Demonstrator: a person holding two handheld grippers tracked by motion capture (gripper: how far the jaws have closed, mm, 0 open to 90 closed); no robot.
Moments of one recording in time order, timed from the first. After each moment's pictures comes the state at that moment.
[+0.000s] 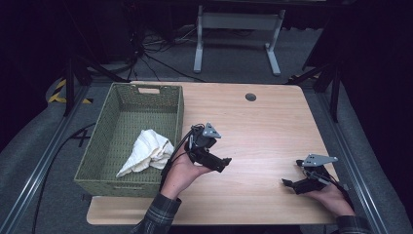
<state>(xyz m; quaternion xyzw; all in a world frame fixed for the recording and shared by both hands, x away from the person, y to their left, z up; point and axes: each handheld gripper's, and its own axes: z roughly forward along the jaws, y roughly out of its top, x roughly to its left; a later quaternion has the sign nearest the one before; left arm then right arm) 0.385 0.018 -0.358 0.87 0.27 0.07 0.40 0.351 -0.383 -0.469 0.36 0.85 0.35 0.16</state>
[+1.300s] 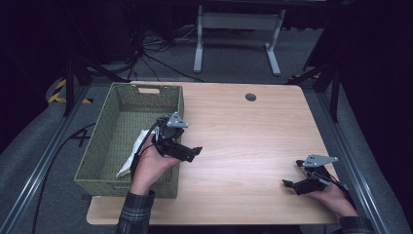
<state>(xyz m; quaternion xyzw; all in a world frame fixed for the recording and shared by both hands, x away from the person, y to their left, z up) 0.391 0.098 -0.340 0.85 0.32 0.11 0.40 0.350 -0.385 -0.469 0.35 0.85 0.35 0.16</state>
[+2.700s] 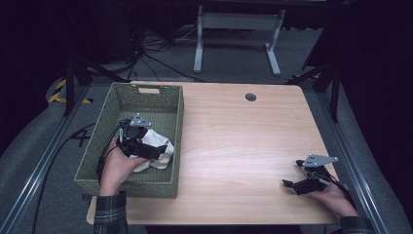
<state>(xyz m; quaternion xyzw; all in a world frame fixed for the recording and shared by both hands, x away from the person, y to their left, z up) 0.396 0.183 -0.360 0.84 0.40 0.13 0.34 0.350 -0.385 -0.469 0.35 0.85 0.35 0.16</state>
